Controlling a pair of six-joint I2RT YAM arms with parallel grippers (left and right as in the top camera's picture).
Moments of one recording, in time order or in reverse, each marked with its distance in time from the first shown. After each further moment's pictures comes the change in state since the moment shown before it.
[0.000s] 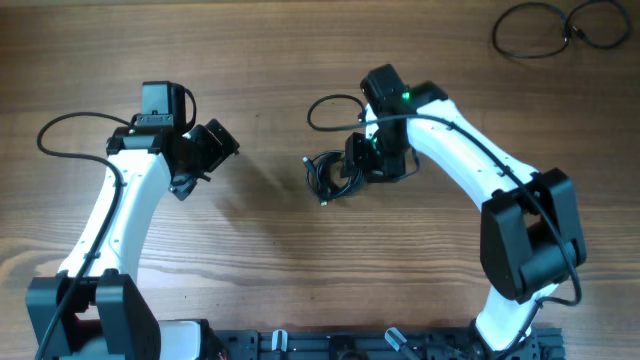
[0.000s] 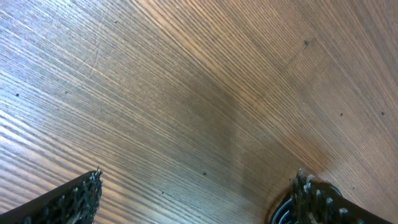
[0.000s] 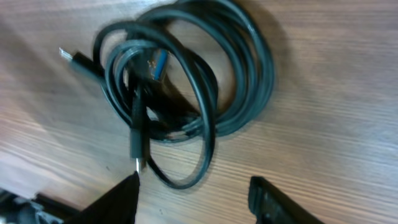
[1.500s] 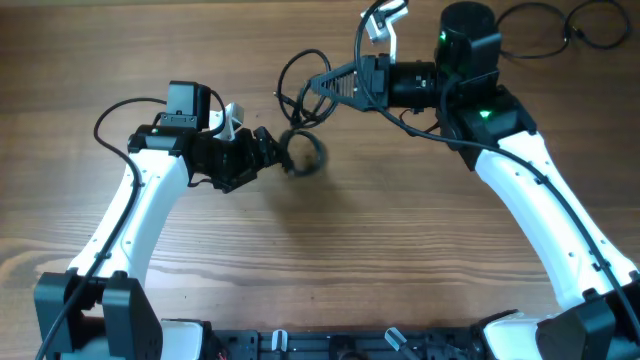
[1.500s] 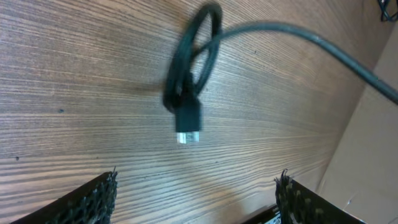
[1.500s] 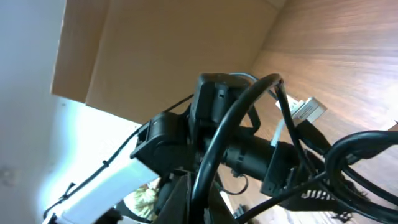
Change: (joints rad) left arm -0.101 0.000 0.000 0.008 0.473 0.236; right arm -0.094 -0.384 -0.056 0.887 -0.723 0.382
